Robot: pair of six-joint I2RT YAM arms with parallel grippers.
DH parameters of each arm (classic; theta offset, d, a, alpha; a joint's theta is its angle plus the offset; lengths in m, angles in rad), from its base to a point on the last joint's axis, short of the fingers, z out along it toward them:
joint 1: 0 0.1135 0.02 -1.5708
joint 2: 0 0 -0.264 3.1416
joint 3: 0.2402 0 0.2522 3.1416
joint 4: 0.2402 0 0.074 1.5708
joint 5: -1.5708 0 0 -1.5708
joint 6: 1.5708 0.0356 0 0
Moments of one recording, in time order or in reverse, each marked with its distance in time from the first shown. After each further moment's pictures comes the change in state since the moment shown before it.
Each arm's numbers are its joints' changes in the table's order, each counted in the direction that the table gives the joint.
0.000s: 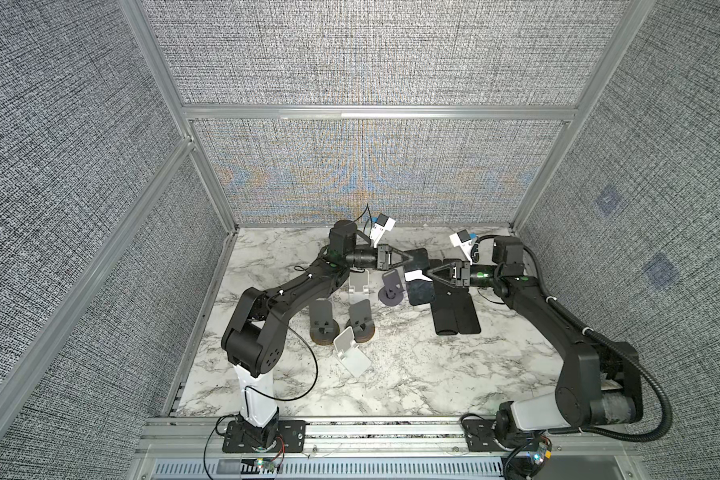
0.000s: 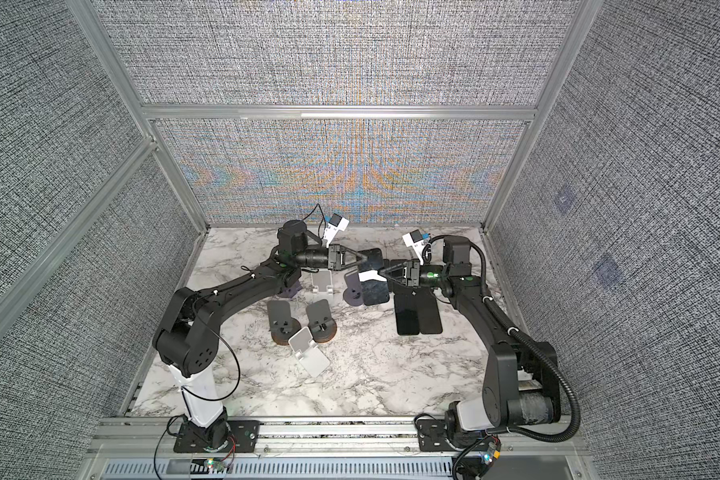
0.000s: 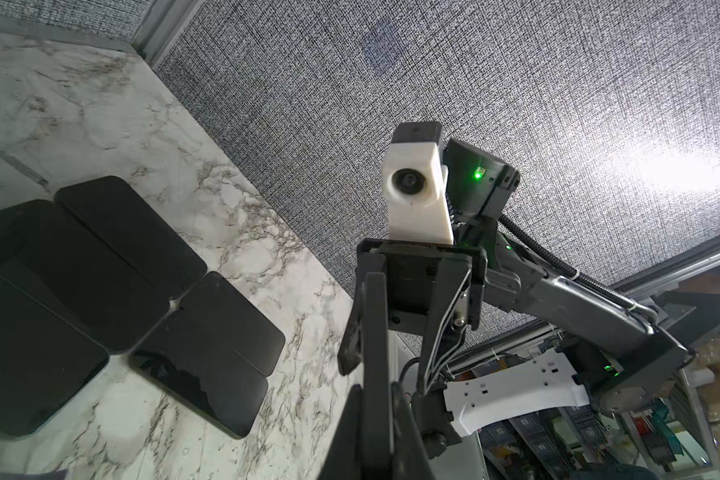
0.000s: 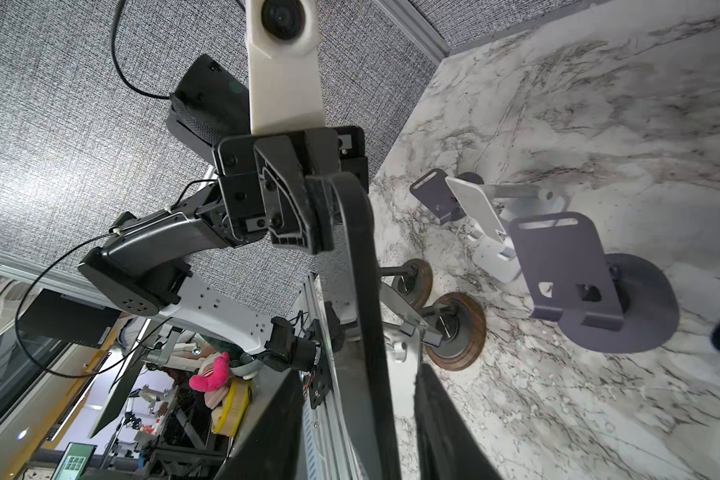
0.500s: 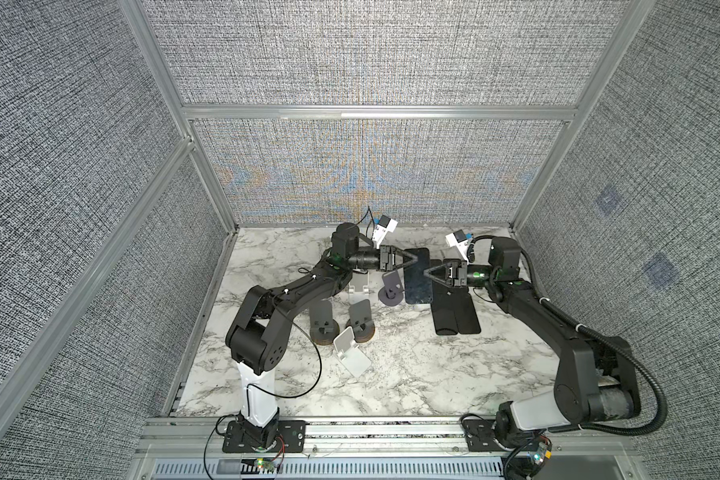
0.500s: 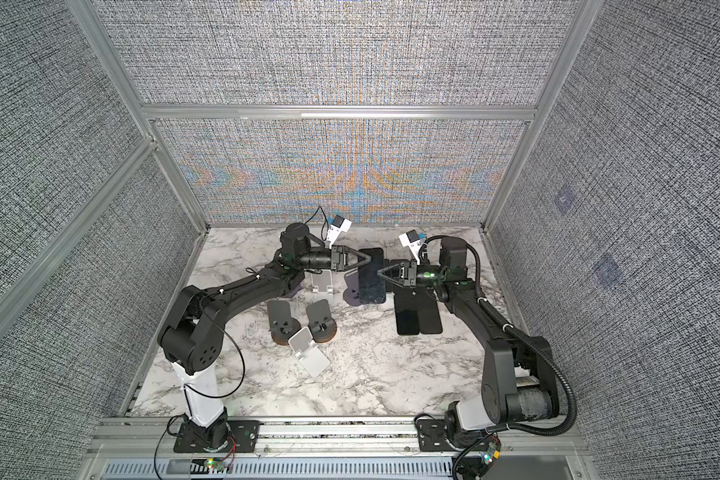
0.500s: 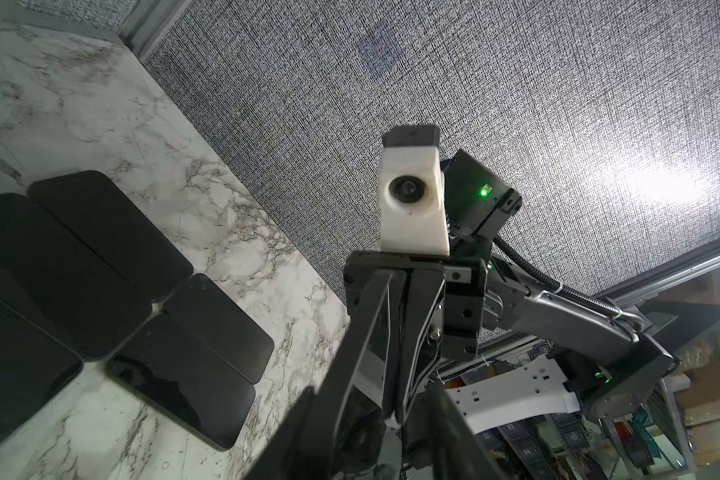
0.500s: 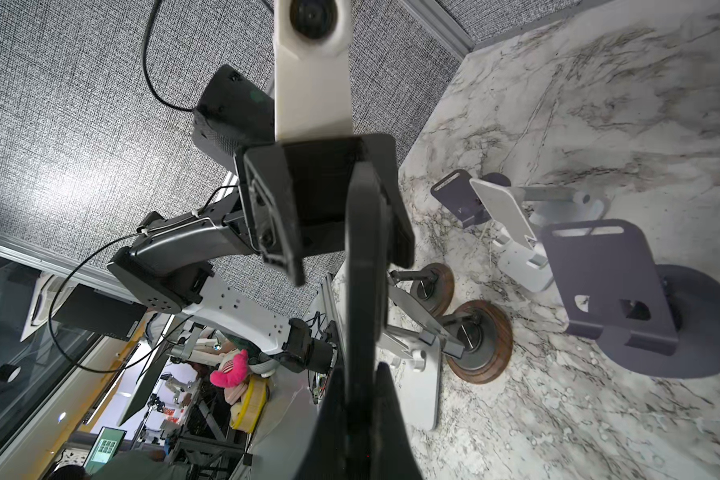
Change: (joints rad) left arm -0.014 0.018 -0.023 -0.089 0.013 -0.070; right arm -0.002 0.003 -0.068 -0.263 0.020 0.209
